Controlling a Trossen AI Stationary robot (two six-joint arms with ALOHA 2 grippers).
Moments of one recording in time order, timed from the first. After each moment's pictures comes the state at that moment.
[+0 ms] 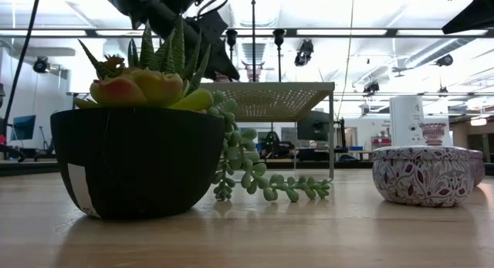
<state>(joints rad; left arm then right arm) 0.26 1.40 0.99 -0.10 -0.15 -0.11 -0.46 0.10 0.83 -1.04 0.29 0.07</state>
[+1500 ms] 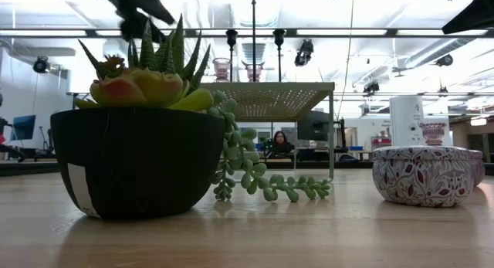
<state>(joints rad) 0.27 0.91 1.02 -0.66 -0.04 -0.20 -0.46 0.10 0.83 -1.04 0.29 0.07</state>
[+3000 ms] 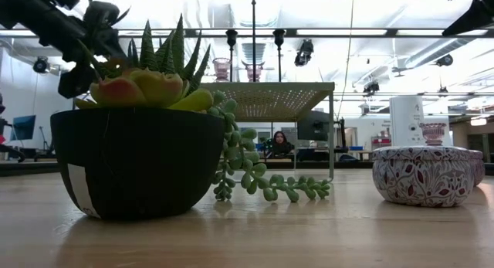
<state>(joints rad) 0.27 0.51 0.50 -0.52 -0.01 -0.84 -0.46 0.11 0.83 -1.03 0.44 -0.13</state>
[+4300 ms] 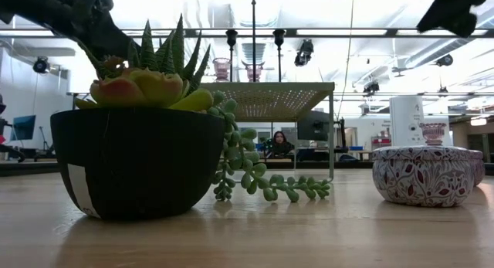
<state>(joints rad) 0.27 0.44 0.50 -0.35 -0.13 -0.02 -0.46 0.53 1.00 -1.14 -0.09 0.32</state>
